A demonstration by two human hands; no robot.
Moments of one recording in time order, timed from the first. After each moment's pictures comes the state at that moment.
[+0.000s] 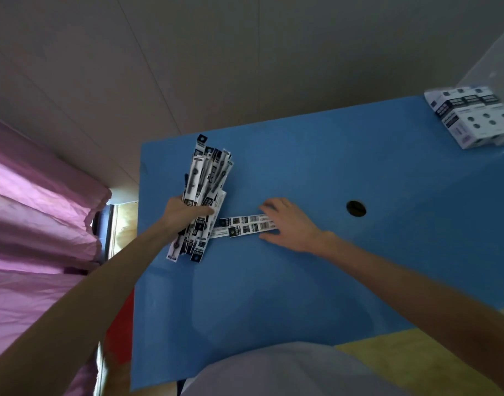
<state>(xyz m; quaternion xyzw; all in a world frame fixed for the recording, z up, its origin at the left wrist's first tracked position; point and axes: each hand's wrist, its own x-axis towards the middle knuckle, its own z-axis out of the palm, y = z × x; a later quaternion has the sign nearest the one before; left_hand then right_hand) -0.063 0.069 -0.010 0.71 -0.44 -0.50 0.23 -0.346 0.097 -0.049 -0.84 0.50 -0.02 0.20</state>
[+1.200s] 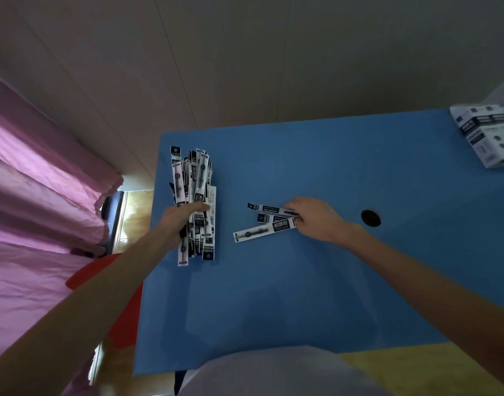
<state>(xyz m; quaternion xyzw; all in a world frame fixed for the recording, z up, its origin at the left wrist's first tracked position) -0.029 0.094 -0.025 0.75 -0.23 -0.56 0.27 -0.364 0.071 -0.026 -0.83 0.51 0.04 0.23</state>
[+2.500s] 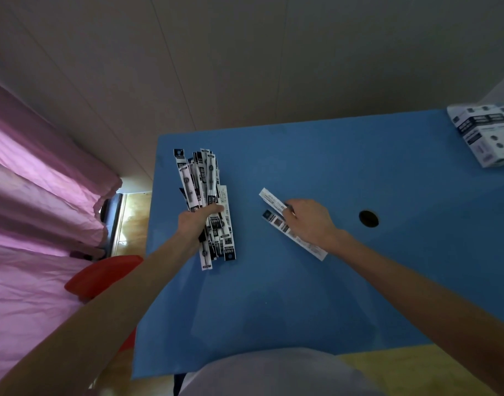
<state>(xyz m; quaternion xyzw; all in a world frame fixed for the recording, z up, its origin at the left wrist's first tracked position) -0.076 0.101 -0.018 0.73 -0.18 -0.56 0.34 -0.348 0.079 -0.032 -0.75 0.62 -0.04 0.22</state>
